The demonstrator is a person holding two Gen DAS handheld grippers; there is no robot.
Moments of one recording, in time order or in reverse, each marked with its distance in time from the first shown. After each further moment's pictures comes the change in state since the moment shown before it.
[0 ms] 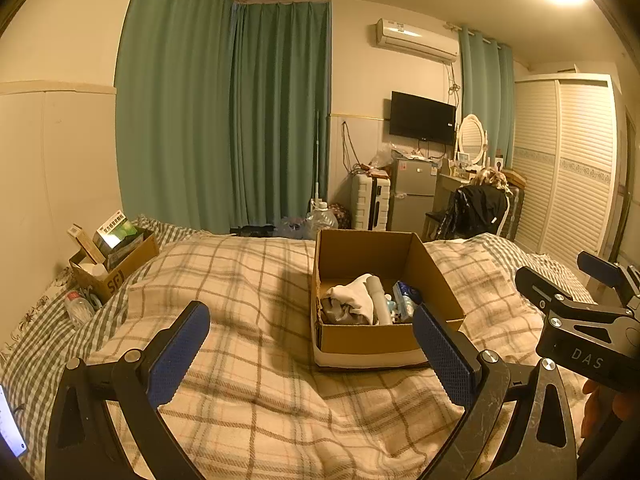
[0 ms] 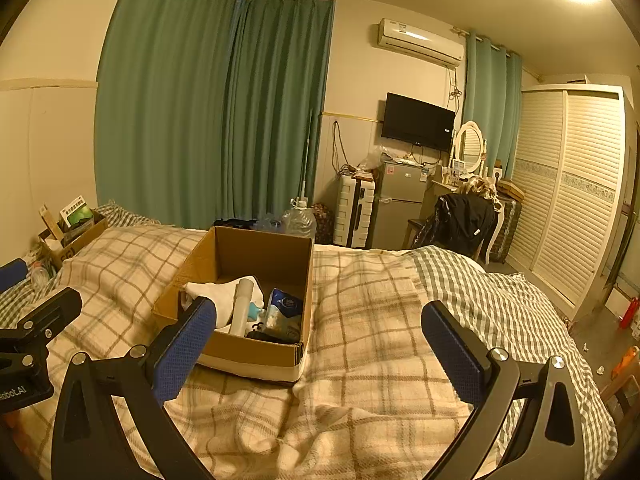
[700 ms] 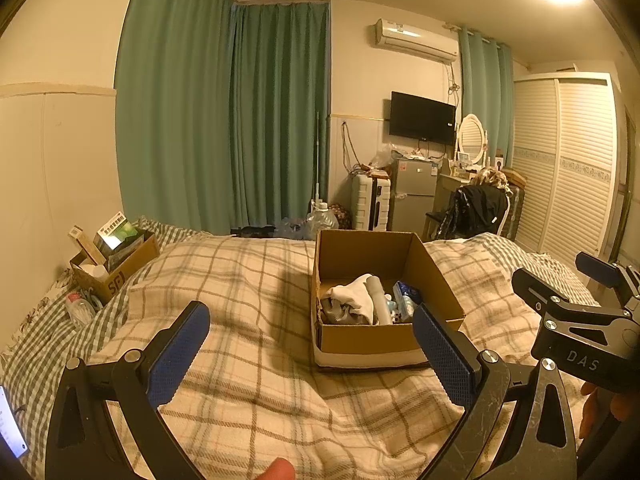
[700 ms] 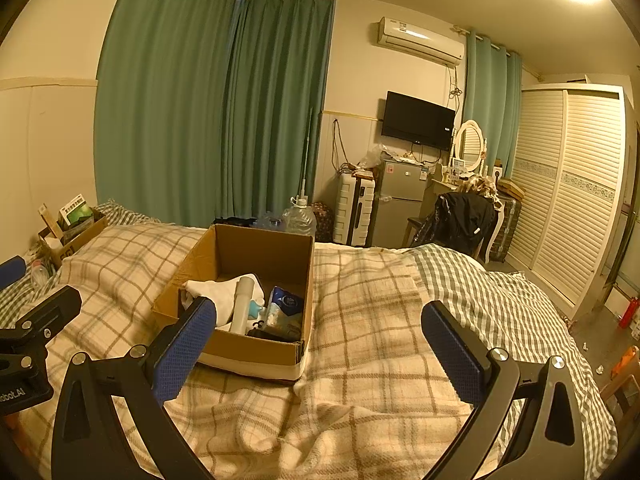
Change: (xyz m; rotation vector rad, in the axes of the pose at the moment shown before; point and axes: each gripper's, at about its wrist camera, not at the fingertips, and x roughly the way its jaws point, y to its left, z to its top) left arm -0.001 0.000 0.003 -0.001 0.001 0.004; right arm 0.000 0.000 -0.002 -0.001 0.002 -0.001
